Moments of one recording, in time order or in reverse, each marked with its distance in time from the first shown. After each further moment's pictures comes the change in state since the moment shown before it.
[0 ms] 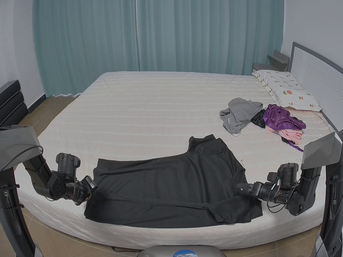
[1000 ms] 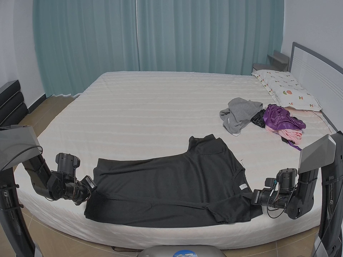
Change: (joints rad) left arm 0.000 -0.006 0.006 -0.002 -0.002 0.003; right arm -0.010 0.066 0.026 -0.046 0.051 -0.148
